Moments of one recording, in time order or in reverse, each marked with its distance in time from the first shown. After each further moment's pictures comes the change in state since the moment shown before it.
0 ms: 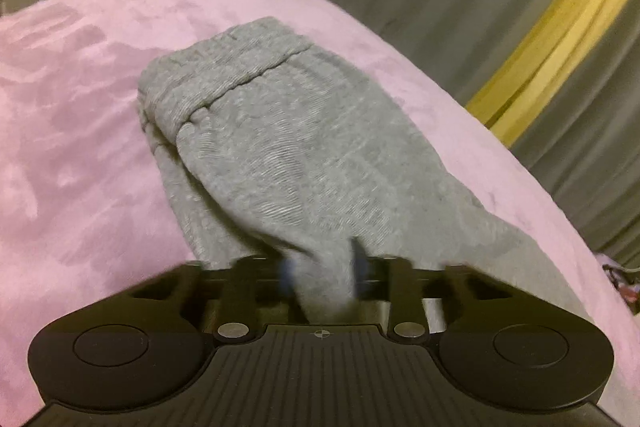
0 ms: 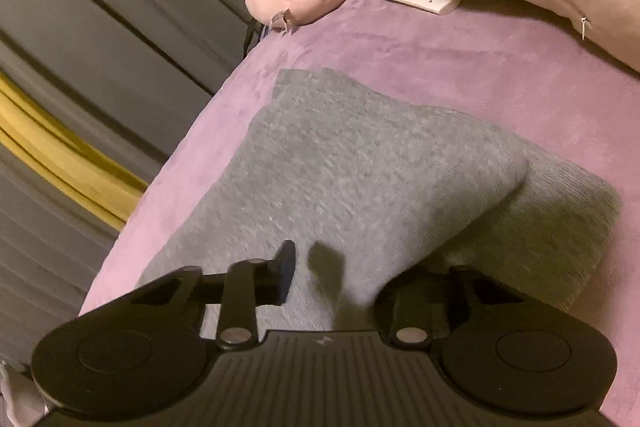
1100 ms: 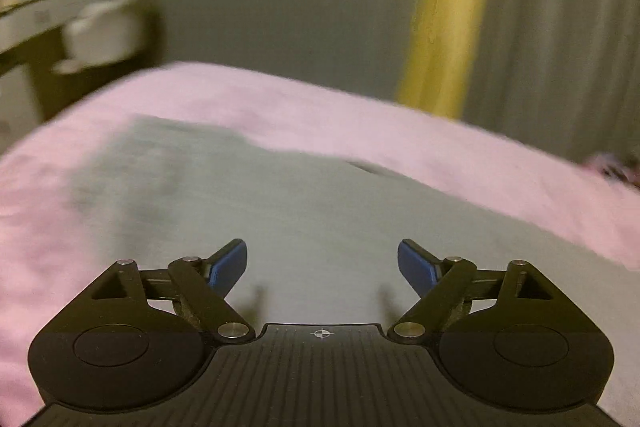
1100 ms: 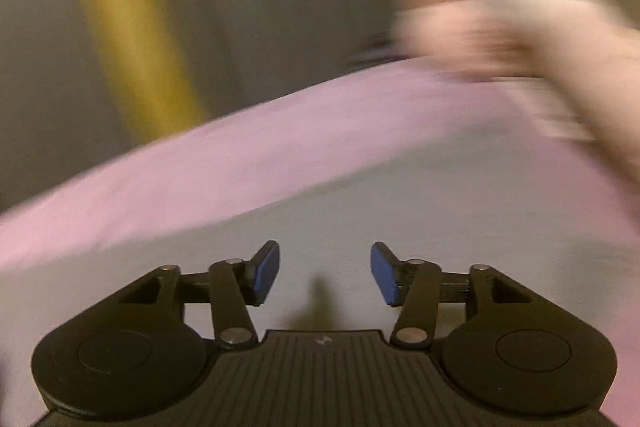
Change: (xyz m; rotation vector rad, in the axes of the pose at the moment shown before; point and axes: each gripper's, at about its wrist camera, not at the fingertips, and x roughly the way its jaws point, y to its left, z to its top) left arm -0.060 -0.135 -0.080 0.470 -0.117 -0.016; right arm -0.023 0.146 -0.081 -0.656 0.025 0.085
